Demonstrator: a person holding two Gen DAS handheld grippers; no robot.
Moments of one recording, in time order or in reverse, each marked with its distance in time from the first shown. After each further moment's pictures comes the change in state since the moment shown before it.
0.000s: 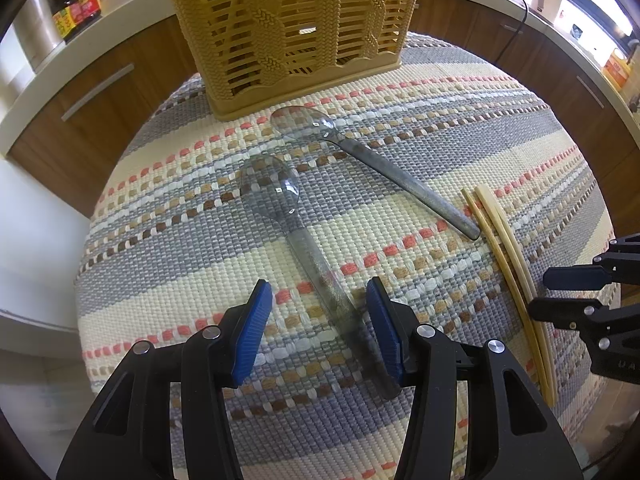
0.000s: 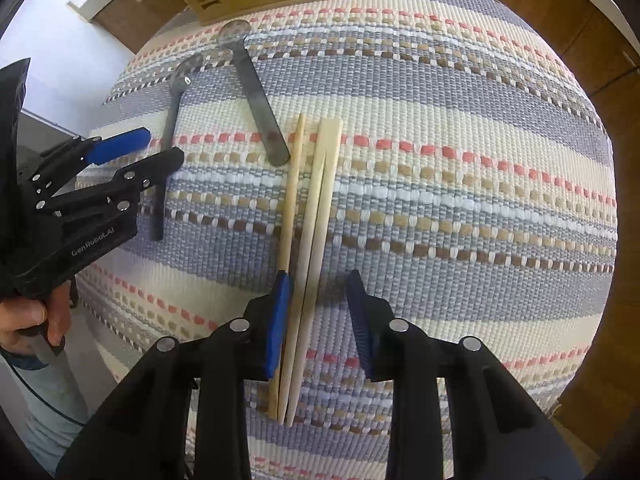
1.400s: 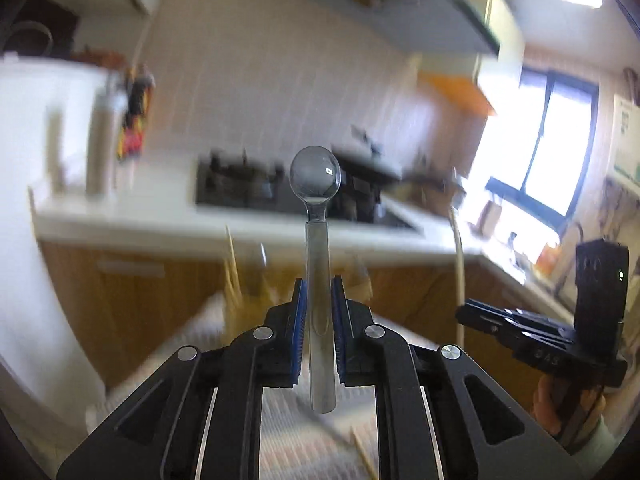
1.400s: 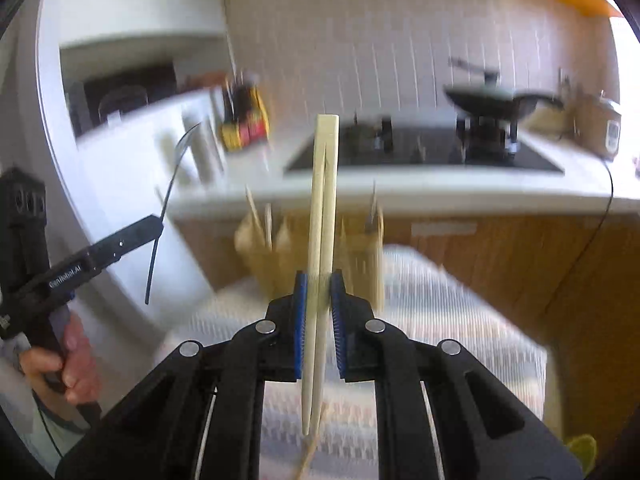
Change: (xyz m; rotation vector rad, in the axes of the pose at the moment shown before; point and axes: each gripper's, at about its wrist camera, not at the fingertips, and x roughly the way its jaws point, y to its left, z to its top) left arm -0.211 0.048 0.018 -0.216 -0.826 -0.210; right arm -0.197 0.011 0.023 -0.097 -0.886 0.103
